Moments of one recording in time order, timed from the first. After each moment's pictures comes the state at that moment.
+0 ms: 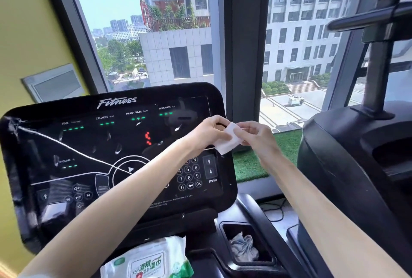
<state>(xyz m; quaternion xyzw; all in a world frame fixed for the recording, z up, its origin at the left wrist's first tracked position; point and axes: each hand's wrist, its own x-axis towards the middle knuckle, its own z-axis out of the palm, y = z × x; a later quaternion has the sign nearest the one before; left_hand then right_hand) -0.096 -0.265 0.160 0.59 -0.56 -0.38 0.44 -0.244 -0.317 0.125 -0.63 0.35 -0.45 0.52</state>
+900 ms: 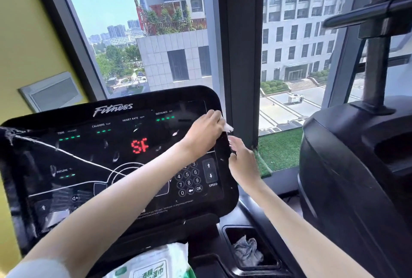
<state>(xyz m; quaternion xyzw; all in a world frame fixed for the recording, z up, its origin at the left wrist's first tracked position) -0.077 -0.295 0.148 0.54 -0.77 0.33 0.12 -0.209 -0.300 0.073 -0.74 0.42 -0.43 0.32</state>
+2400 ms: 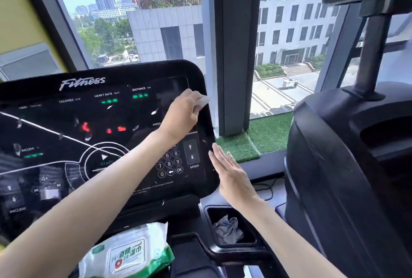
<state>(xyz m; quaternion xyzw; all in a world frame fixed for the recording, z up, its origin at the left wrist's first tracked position) -0.080 -0.290 0.135 0.62 -0.70 0.13 0.32 -0.249 -0.287 -0.013 -0.91 0.29 -0.30 0.03</state>
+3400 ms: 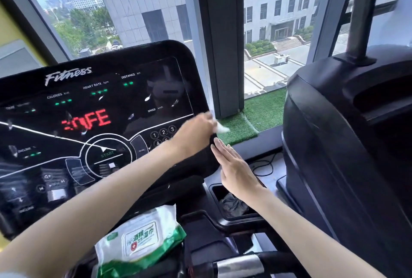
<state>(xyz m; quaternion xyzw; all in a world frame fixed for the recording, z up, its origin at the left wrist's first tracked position) -0.113 -0.266 0.083 0.60 -0.79 0.09 0.10 -0.251 -0.265 -0.039 -0.89 0.31 -0.34 0.05</state>
